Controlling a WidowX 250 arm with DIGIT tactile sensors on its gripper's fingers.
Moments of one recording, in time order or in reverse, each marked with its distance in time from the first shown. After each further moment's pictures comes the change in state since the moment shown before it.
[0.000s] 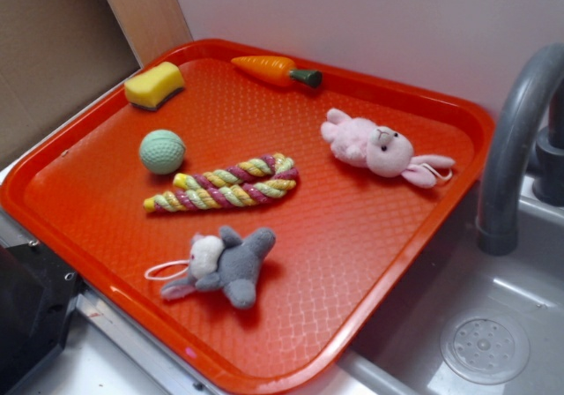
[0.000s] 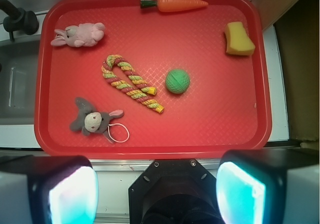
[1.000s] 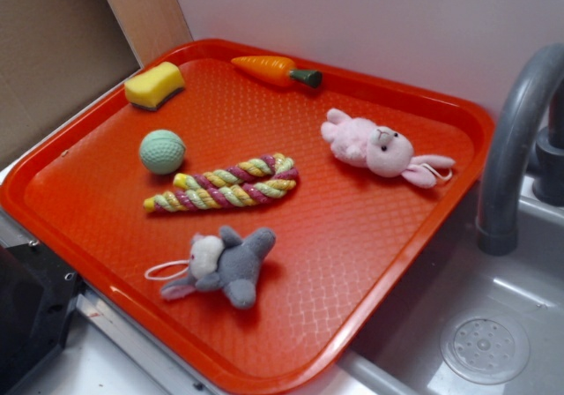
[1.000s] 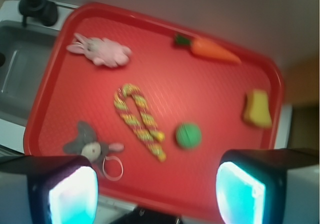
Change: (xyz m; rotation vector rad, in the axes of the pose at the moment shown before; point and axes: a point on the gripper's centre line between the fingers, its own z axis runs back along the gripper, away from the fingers) arm 0.088 -0.052 -0.025 0.082 0.038 -0.411
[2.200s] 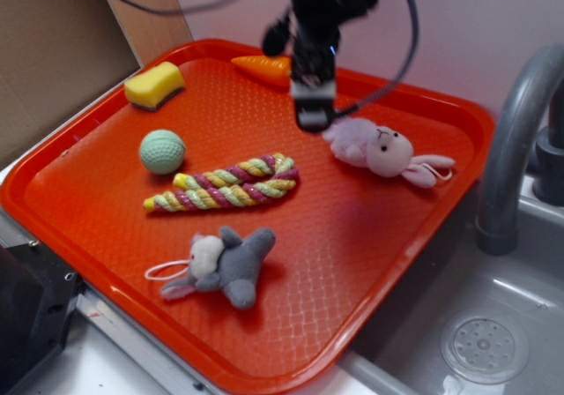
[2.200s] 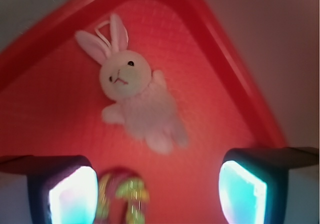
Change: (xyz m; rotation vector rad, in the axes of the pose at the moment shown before) arm 0.095 -0.047 -0.158 0.059 0.130 -0.583
